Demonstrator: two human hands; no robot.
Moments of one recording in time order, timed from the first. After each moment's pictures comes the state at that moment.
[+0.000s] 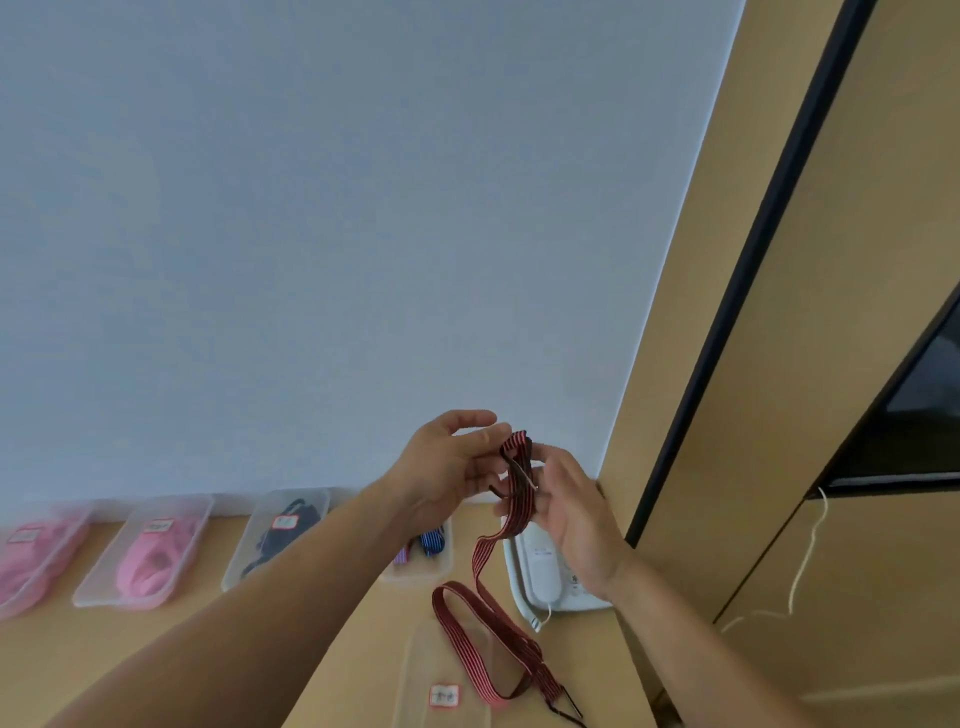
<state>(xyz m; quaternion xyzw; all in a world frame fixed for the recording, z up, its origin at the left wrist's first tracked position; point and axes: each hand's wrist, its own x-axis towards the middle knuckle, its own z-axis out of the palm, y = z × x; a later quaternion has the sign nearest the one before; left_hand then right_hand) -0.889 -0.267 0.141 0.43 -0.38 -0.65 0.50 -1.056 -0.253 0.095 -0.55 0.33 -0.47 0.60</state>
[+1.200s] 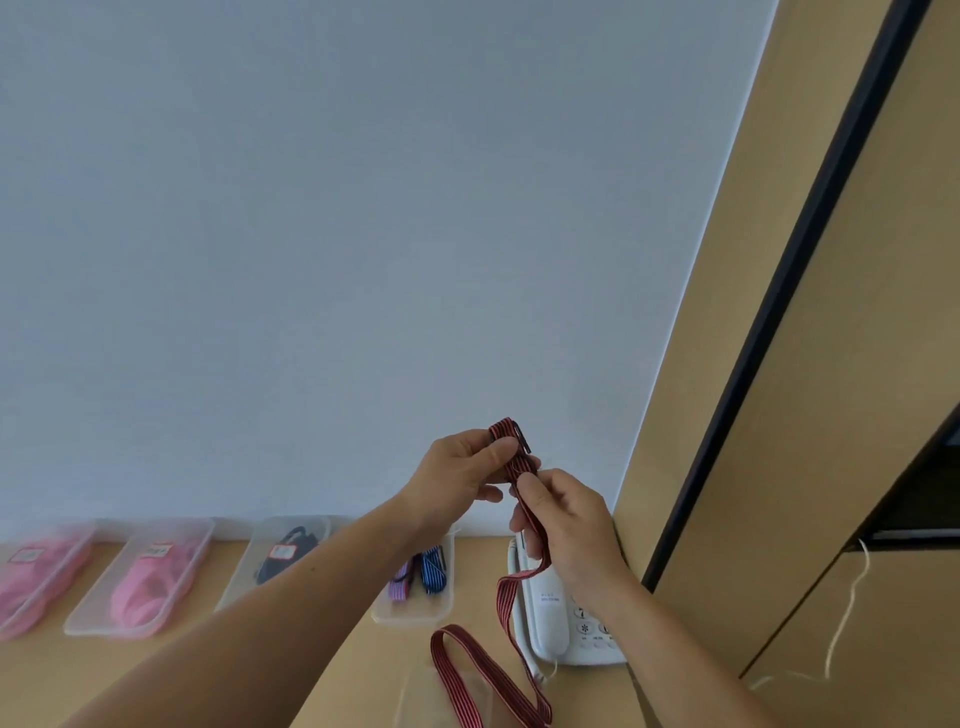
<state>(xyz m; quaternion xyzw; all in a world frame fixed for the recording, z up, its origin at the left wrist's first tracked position) -0.897 -0.303 0.136 0.46 -0.53 -0.53 0.47 -1.052 -0.287 0.107 -0.60 0.44 -0.47 0.49</state>
